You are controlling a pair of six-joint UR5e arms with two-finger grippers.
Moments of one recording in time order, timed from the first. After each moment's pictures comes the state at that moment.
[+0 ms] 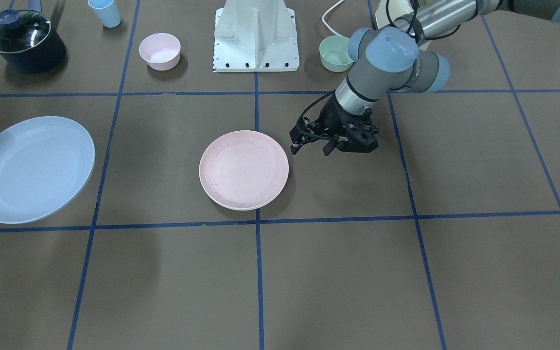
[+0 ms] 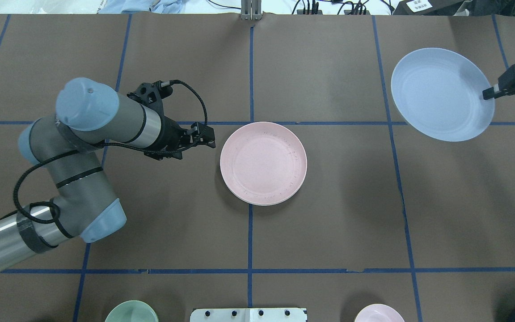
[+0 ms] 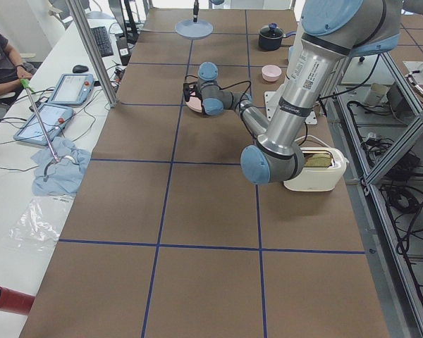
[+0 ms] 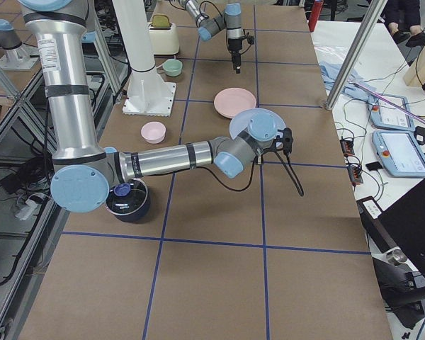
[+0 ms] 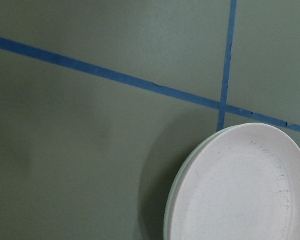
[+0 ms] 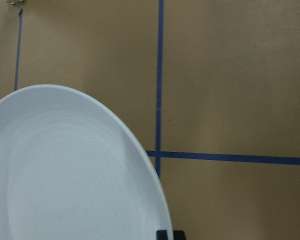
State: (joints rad) left arm -0.66 -2.05 -1.70 -2.11 -2.01 -1.43; right arm 1.28 -1.43 1.65 -0.95 2.62 0.86
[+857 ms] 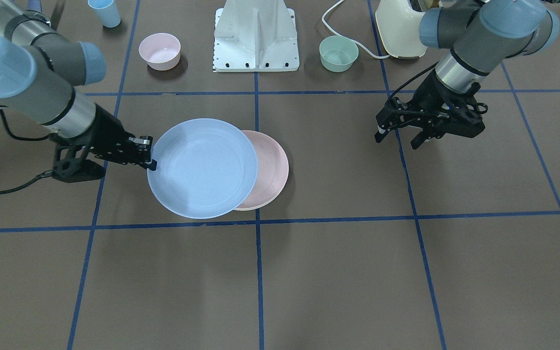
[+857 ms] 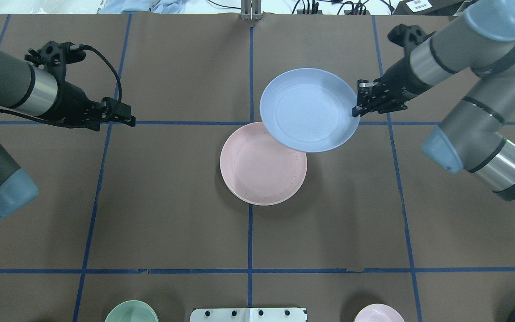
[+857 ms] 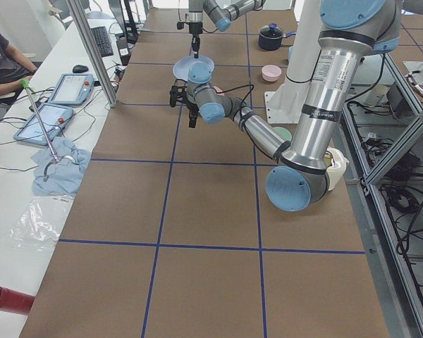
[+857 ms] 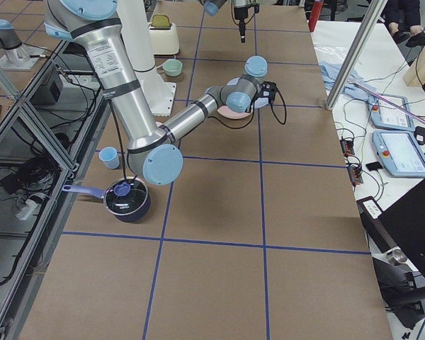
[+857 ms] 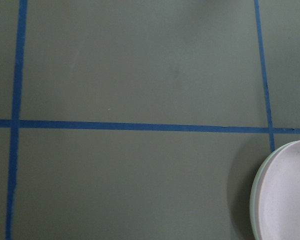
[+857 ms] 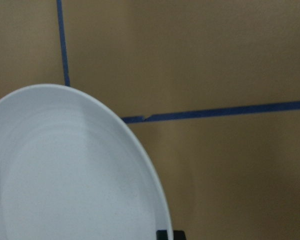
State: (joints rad) left arm -0.89 -1.83 -1.92 -1.98 -2.15 -1.10; right arm 0.83 -1.12 1.73 -1.23 2.28 1.22
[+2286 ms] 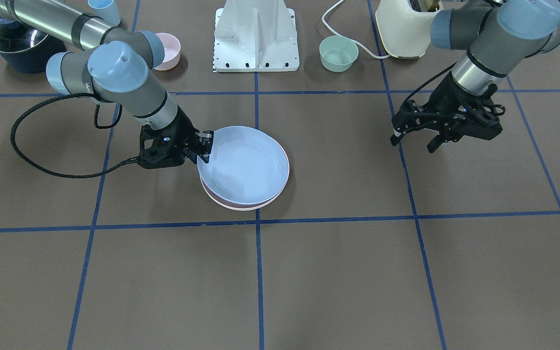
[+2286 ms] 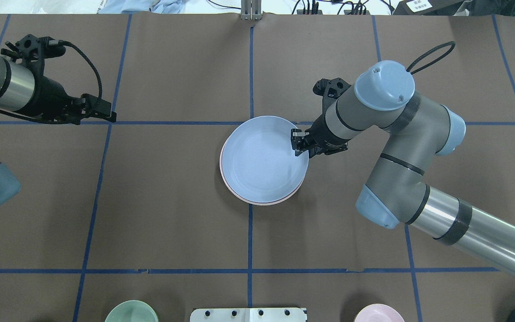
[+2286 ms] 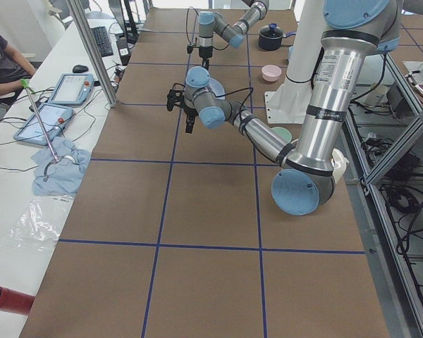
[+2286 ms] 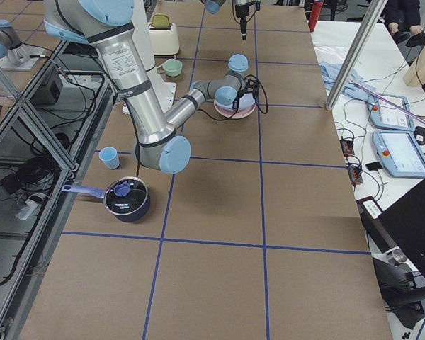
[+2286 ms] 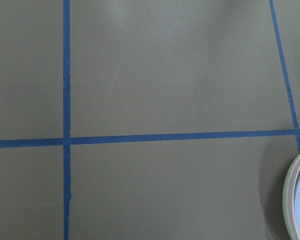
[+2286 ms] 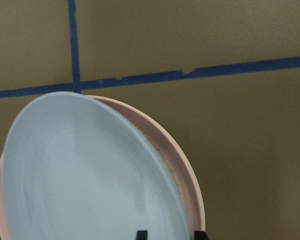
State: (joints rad) left arm -0.91 -1.80 -1.91 -1.98 -2.15 -1.03; right arm 0.67 -1.05 1.67 -1.22 2.08 1.27
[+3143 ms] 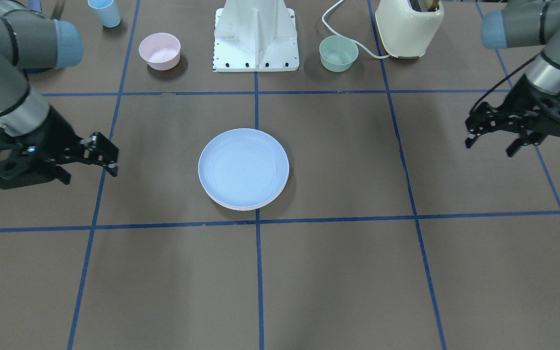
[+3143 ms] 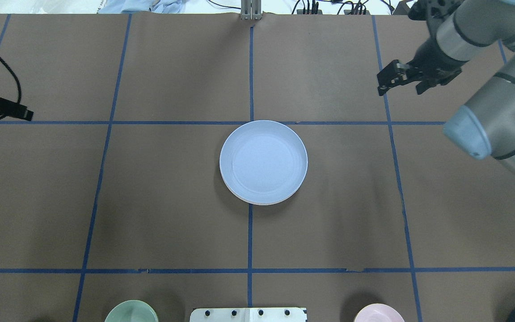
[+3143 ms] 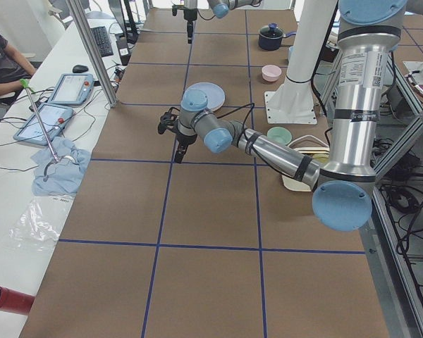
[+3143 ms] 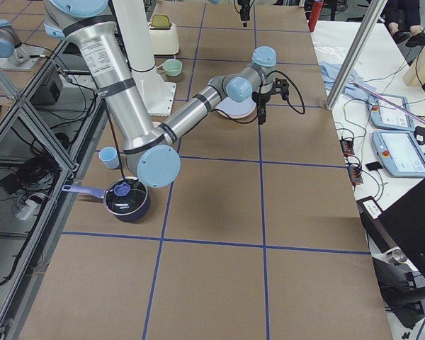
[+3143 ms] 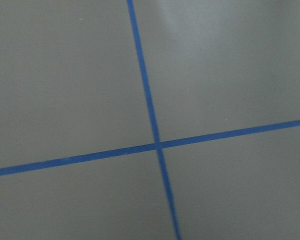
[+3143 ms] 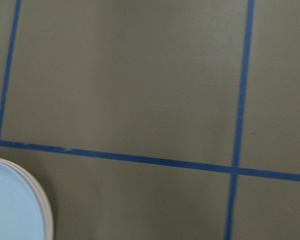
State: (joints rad) left arm -1.14 -1.58 -1.91 -1.93 -2.16 -0.49; right arm 1.04 -1.20 1.85 -1.60 2.22 0.63
